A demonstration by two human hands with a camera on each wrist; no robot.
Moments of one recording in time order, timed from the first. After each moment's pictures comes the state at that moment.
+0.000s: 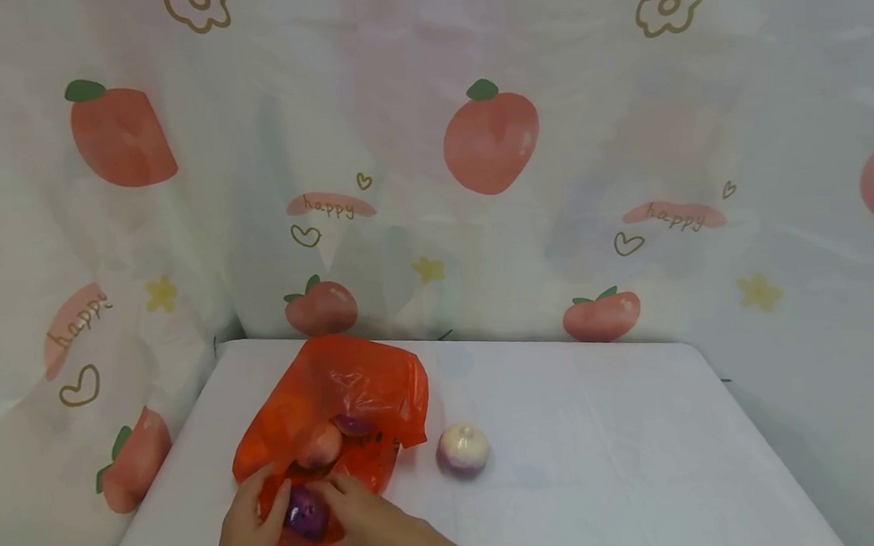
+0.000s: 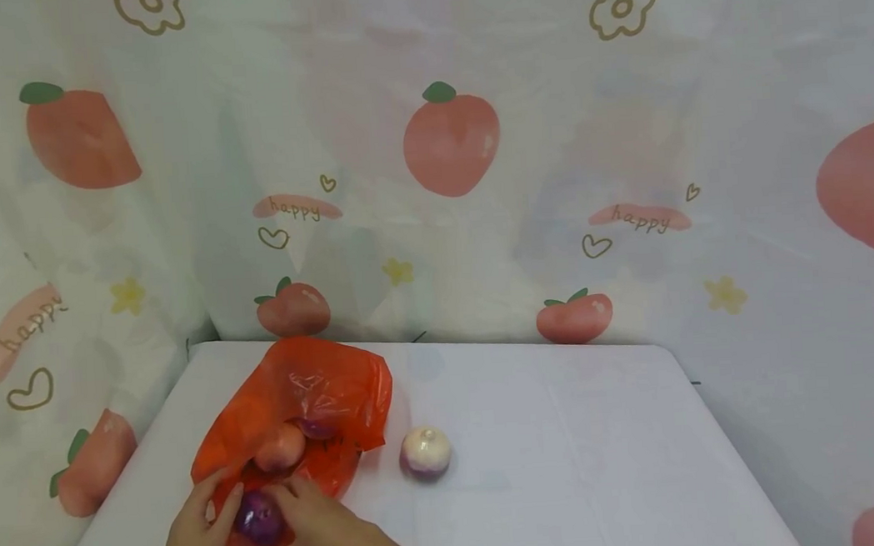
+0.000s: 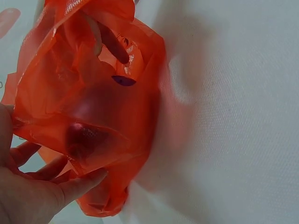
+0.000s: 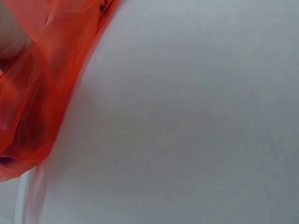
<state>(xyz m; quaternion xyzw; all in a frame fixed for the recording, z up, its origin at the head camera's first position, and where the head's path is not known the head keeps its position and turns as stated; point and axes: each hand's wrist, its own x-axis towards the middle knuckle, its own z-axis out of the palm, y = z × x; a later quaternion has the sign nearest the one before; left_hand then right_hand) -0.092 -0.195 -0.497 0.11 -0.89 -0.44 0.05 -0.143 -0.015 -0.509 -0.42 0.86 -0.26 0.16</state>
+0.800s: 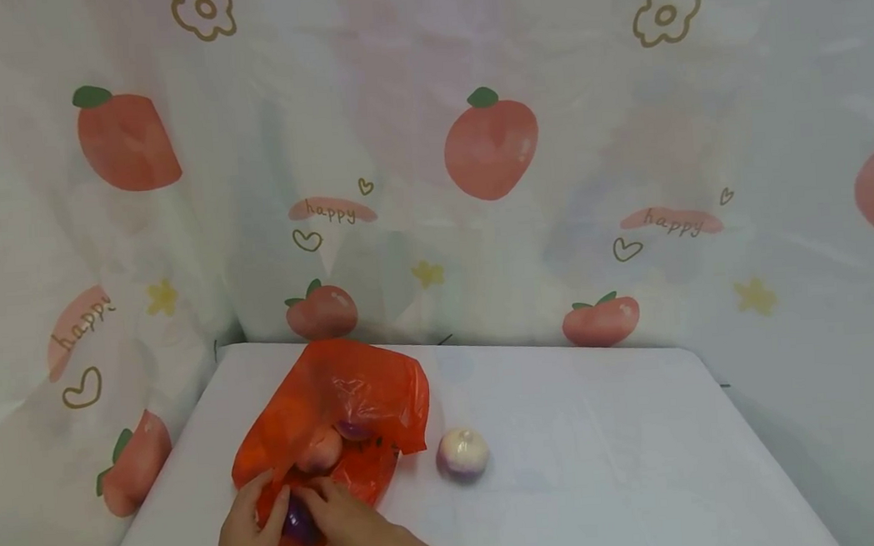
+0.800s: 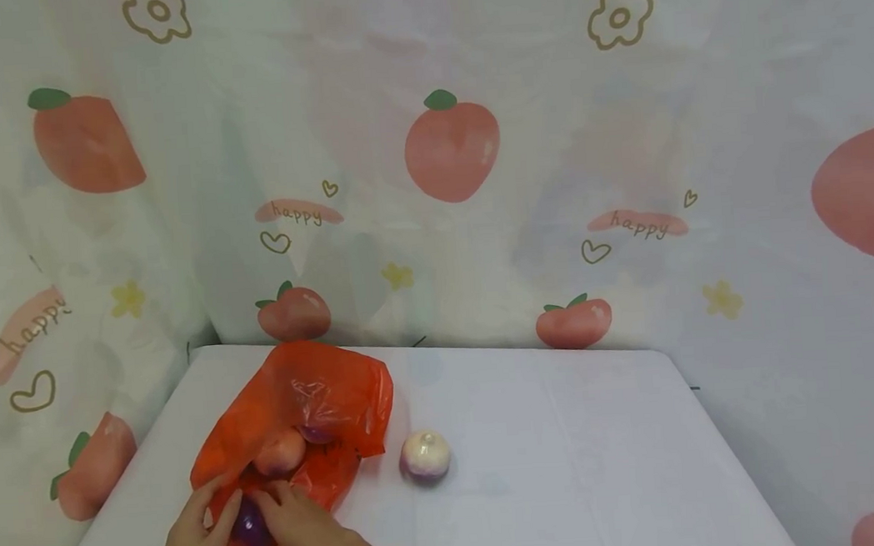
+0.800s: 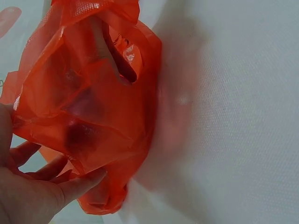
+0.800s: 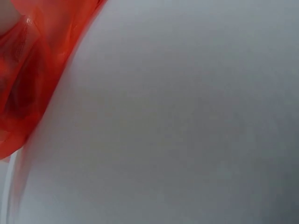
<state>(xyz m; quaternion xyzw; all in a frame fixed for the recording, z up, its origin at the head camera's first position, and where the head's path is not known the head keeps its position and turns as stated) -0.089 -0.196 -0.504 0.11 -0.88 -0.45 0.07 -0.141 -0.036 -0.521 -0.39 0.86 -0.27 0.19</state>
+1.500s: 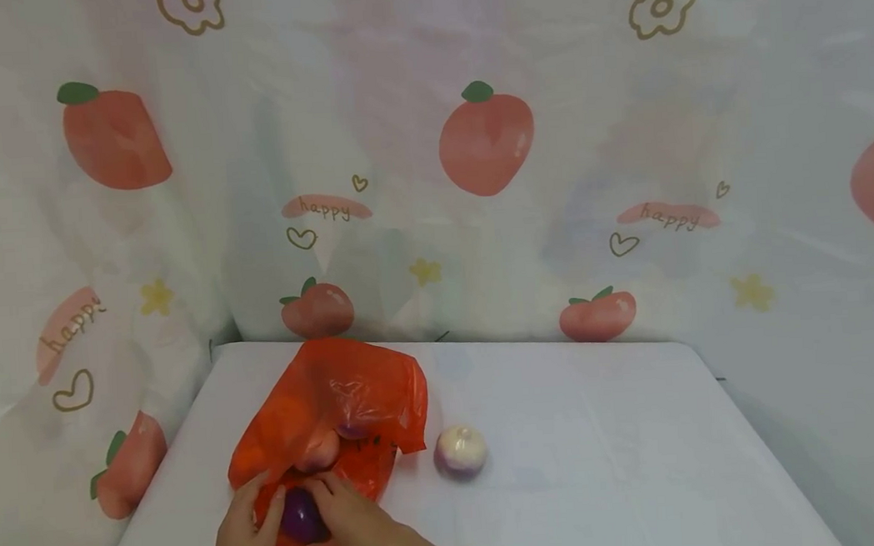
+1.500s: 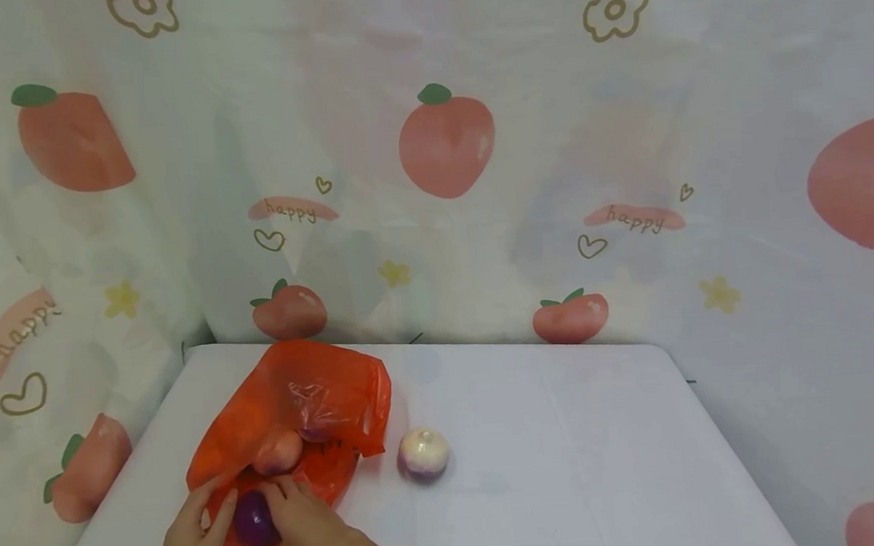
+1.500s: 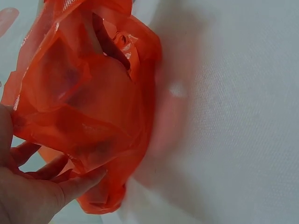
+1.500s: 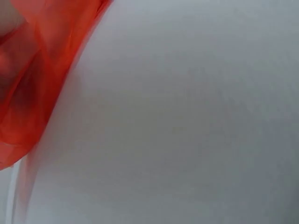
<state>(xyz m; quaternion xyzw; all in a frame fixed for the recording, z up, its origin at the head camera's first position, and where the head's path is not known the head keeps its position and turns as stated) -0.089 -0.195 -0.506 0.10 -0.89 -0.43 0.09 -0.142 -0.031 -0.519 -0.38 0.89 -0.23 0.13</state>
